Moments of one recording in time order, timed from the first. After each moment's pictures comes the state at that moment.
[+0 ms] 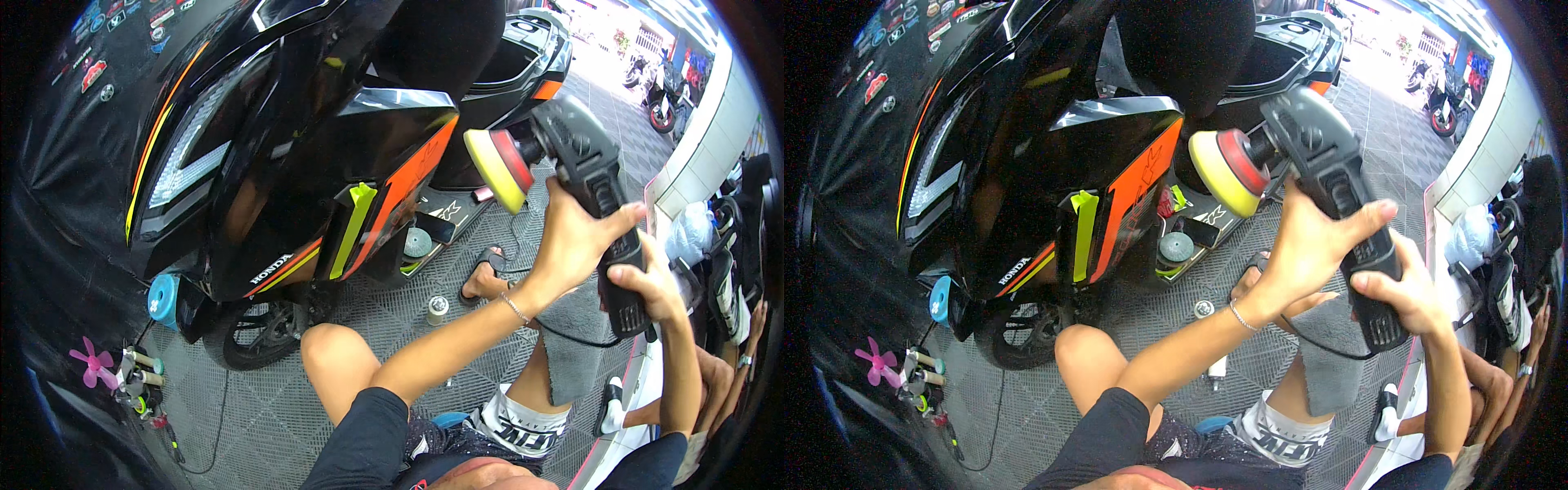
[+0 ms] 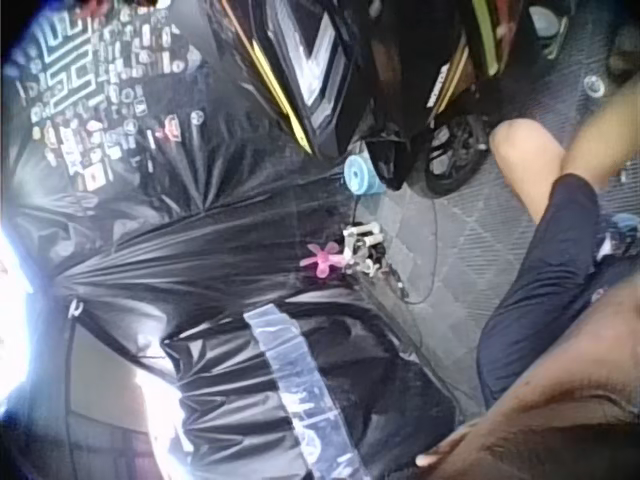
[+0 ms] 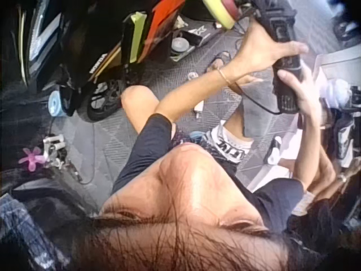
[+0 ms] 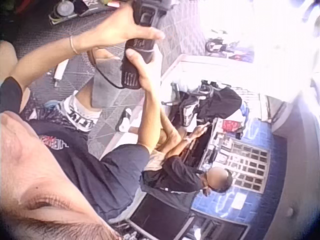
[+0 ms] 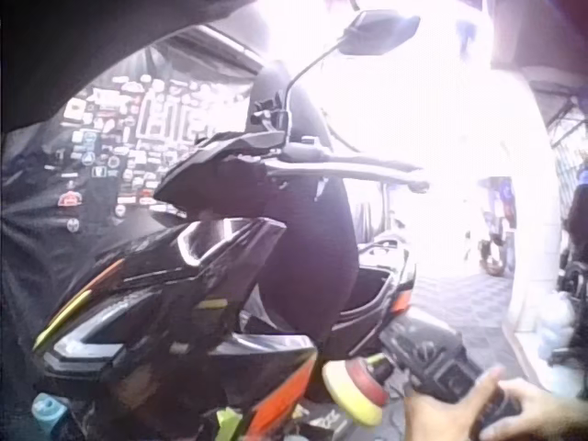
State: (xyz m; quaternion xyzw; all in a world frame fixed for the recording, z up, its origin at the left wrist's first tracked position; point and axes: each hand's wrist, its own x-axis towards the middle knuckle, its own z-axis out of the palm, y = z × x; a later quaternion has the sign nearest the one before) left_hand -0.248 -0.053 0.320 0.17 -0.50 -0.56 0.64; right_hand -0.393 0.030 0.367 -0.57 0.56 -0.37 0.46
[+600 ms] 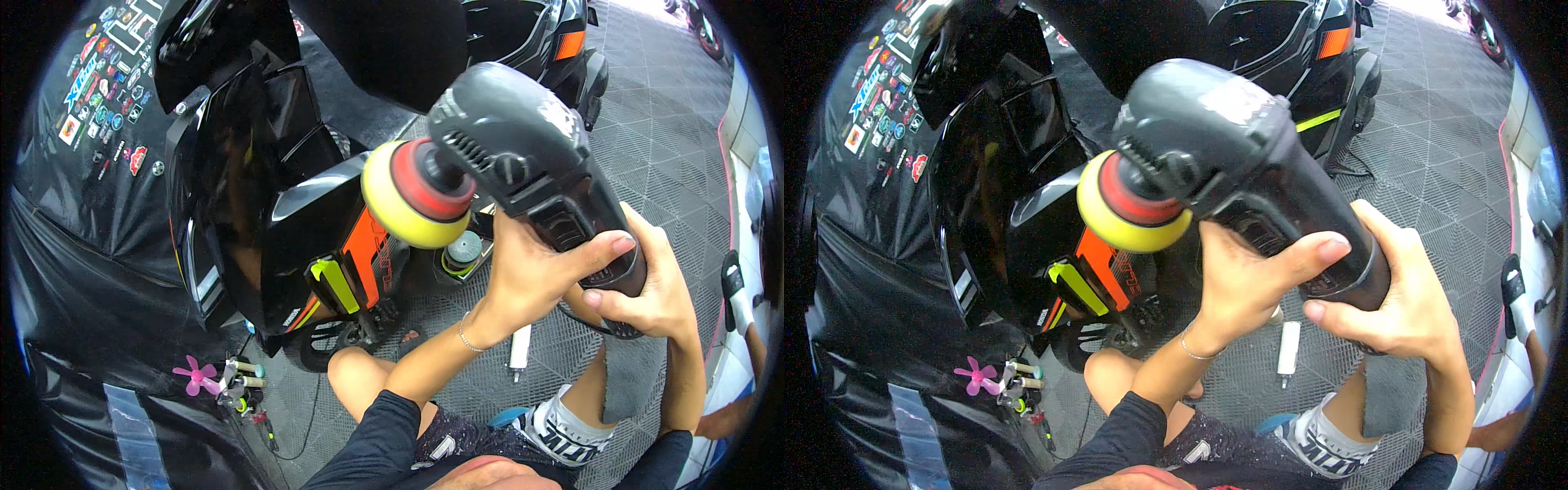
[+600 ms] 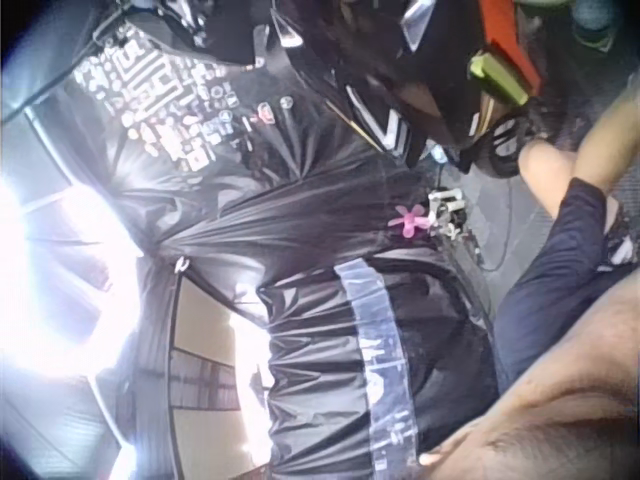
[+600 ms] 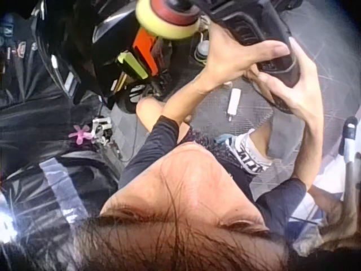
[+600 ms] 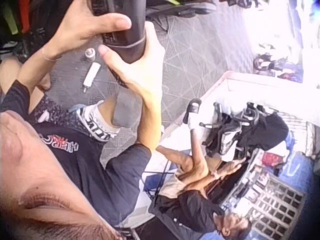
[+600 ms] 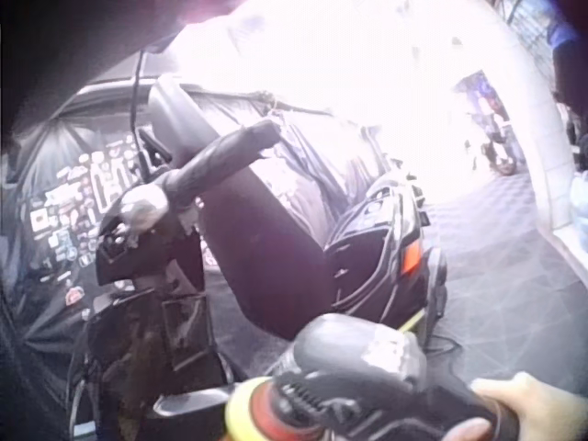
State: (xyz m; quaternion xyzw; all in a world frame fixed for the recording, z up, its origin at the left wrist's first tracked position) left_hand -0.226 -0.063 0.335 0.21 -0.58 -0.55 0.57; right_hand -0.404 -0.022 0.354 -0.69 0.43 -0.42 0.39
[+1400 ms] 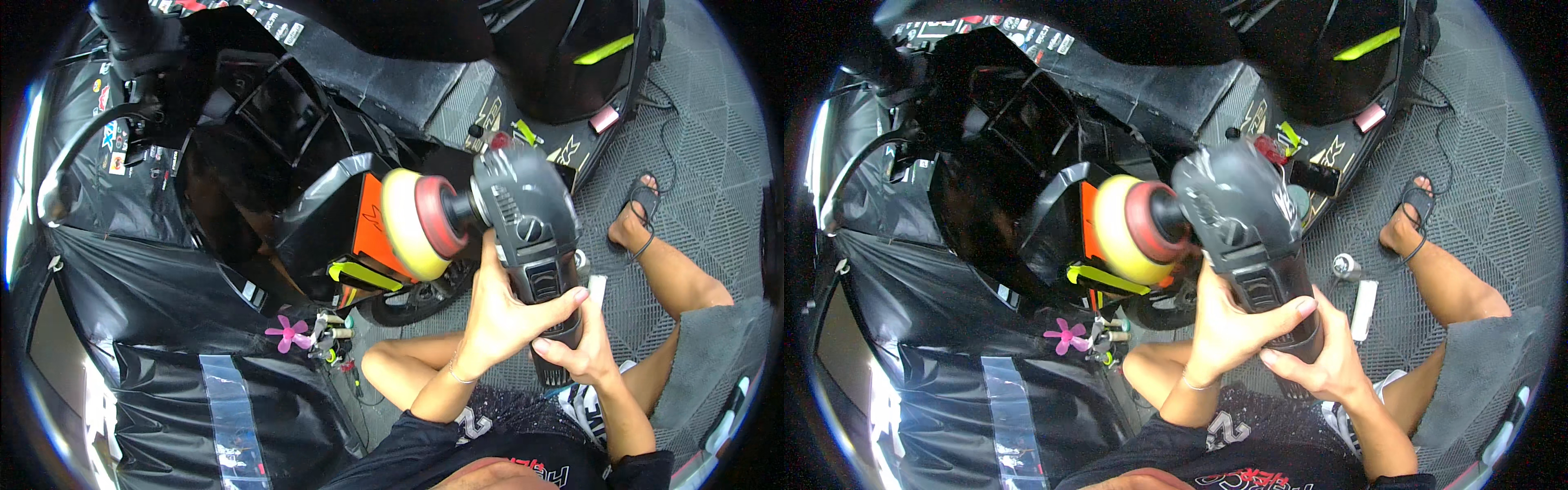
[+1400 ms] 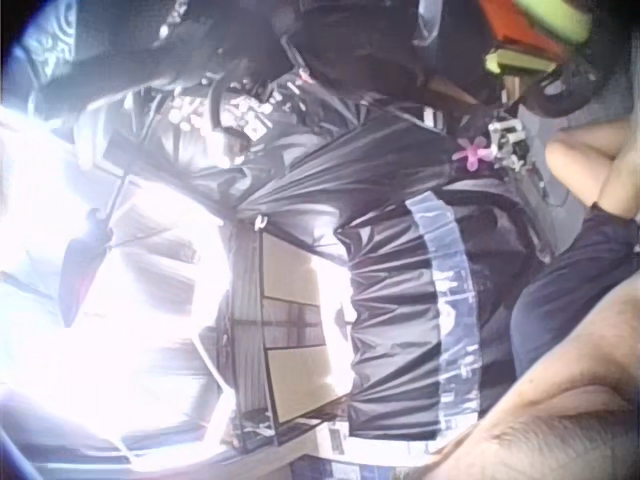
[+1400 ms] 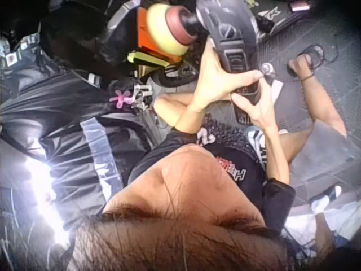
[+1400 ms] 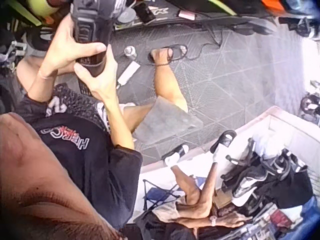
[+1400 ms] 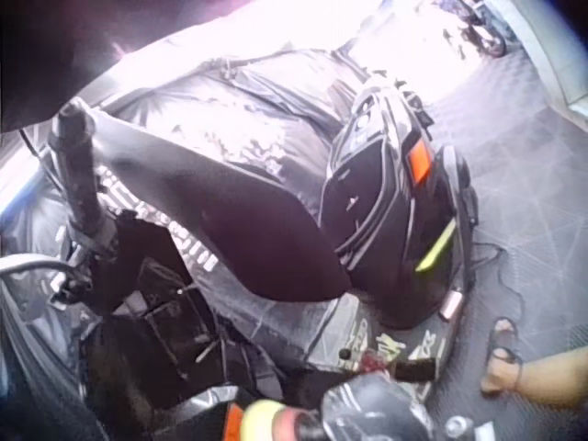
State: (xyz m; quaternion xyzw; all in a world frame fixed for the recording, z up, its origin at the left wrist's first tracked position) left_hand -0.184 -0.033 0.280 0.55 -0.57 -0.42 0.44; right_hand -0.319 -0.005 0.205 -0.36 0.23 -0.49 0.76
